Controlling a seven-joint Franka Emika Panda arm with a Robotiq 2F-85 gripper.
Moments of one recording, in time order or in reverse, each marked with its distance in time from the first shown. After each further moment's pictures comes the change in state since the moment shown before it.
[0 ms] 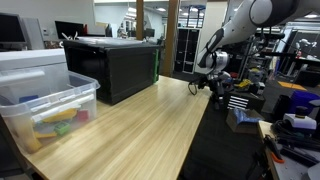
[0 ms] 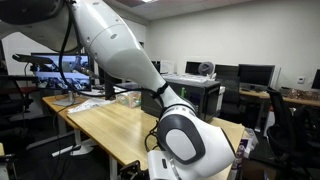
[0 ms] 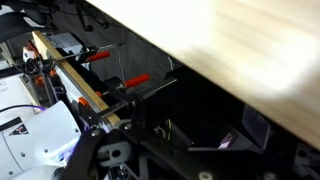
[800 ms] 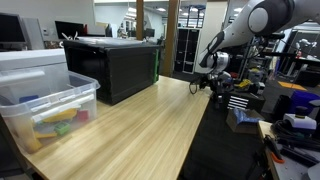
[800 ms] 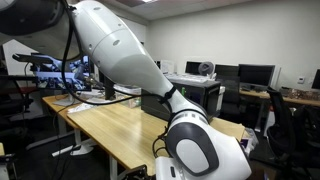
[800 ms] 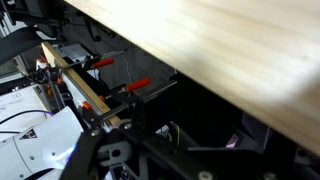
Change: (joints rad) arm -0.064 0.069 0.007 0.122 0.028 -0.074 0.043
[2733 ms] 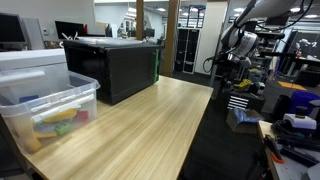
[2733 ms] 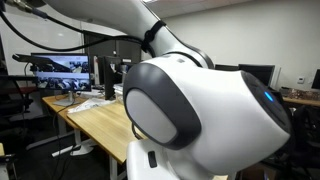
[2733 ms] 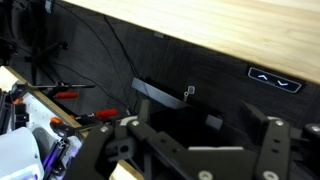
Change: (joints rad) arm -0.098 -0.413 0.003 -0.381 0.137 0.285 -0.311
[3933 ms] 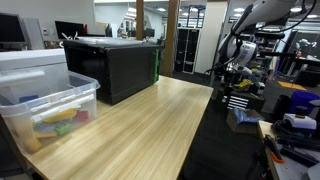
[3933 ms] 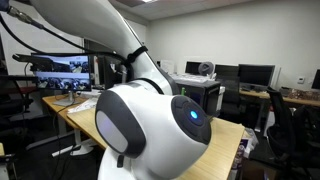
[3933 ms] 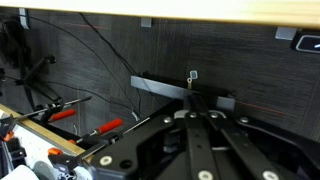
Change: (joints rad) arm 0.131 -0.040 -0.045 -0.240 0.034 0.245 0.175
